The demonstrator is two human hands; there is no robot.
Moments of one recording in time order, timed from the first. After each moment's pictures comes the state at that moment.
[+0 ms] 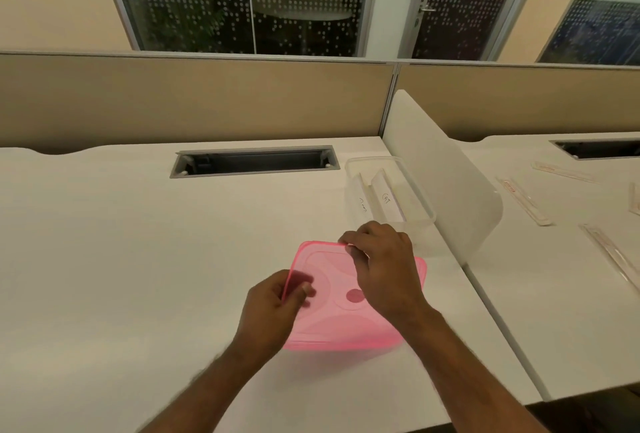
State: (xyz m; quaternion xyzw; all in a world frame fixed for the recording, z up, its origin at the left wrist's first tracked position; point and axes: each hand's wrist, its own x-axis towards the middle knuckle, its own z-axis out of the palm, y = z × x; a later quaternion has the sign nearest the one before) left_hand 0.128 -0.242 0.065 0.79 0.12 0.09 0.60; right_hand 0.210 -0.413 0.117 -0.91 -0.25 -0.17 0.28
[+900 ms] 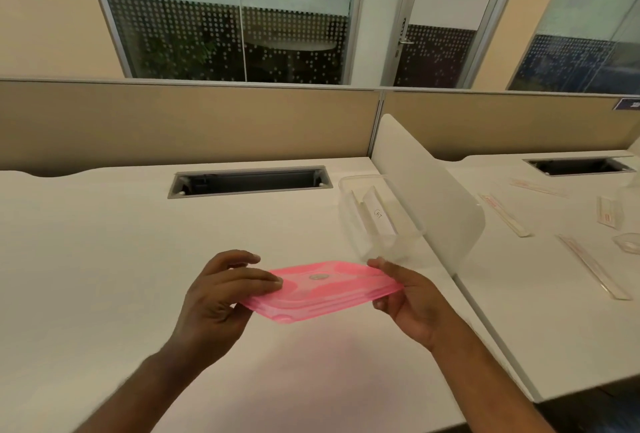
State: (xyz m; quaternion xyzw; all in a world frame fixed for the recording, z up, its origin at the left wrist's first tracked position) left_hand 0.103 -0.165 0.110 0.84 -0.19 0.37 0.34; right_hand 0.200 -0.448 0.109 -0.52 0.09 0.23 0.81
